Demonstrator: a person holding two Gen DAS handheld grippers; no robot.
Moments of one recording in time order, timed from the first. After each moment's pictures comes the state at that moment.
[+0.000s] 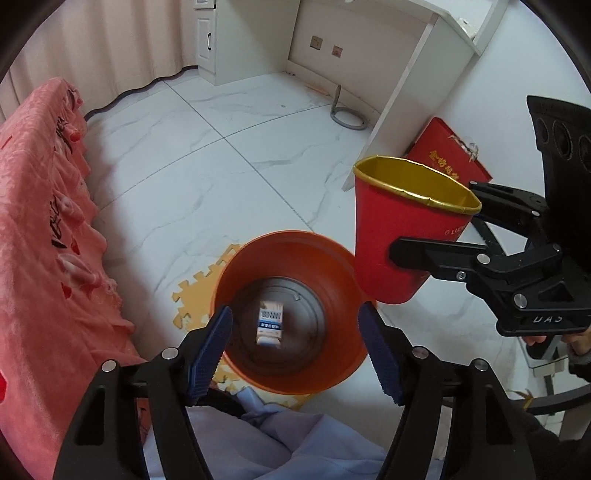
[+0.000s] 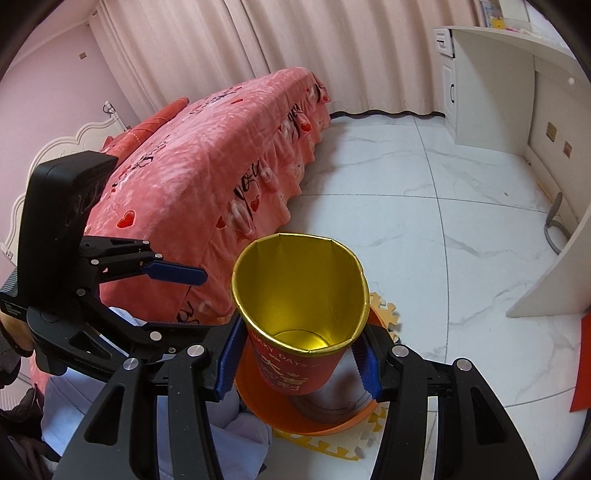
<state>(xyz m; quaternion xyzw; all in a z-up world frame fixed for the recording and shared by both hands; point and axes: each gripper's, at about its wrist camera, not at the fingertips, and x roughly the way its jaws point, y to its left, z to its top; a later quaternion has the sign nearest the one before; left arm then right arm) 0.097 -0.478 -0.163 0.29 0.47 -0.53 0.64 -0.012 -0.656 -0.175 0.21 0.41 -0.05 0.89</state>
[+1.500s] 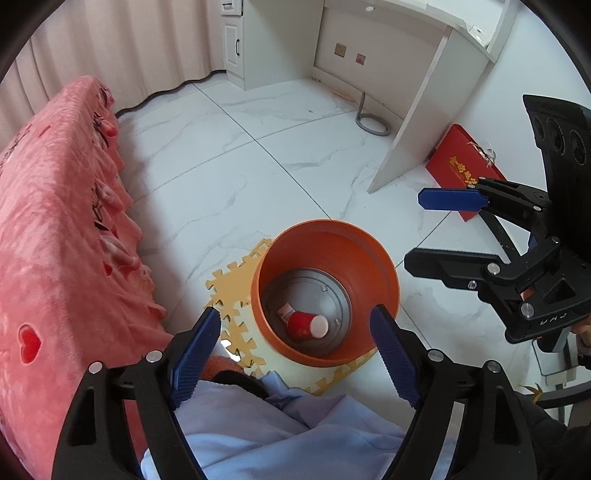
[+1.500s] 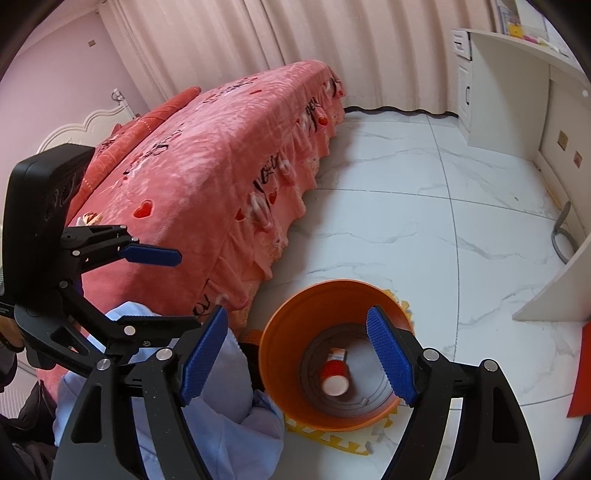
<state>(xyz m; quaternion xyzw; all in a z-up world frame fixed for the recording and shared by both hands) 0.106 -0.435 -0.140 0.29 0.46 -0.50 0.68 0.003 -0.621 -0.155 0.19 0.42 -0.04 0.89</state>
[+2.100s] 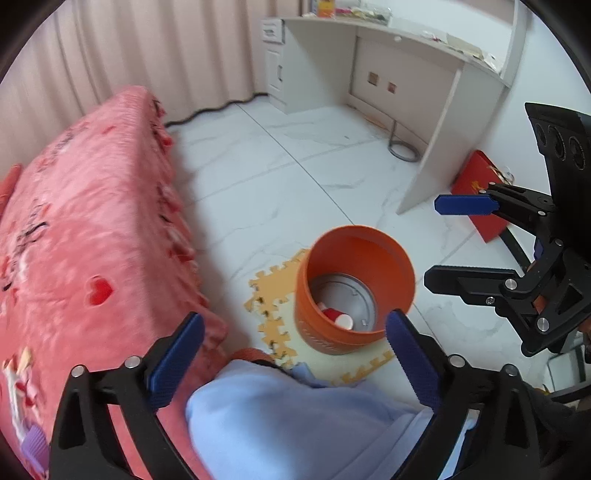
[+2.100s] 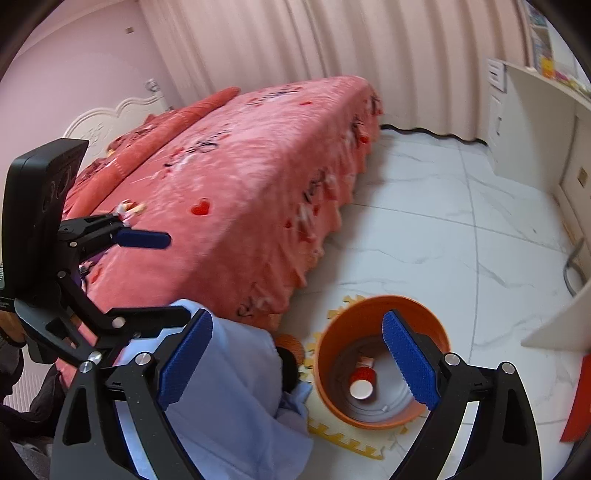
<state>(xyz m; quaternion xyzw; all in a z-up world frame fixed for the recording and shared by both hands) 0.096 -0.358 -0.085 0.27 0.42 -0.44 0.74 0.005 -0.543 -0.100 0.15 0.40 0.02 0.90</state>
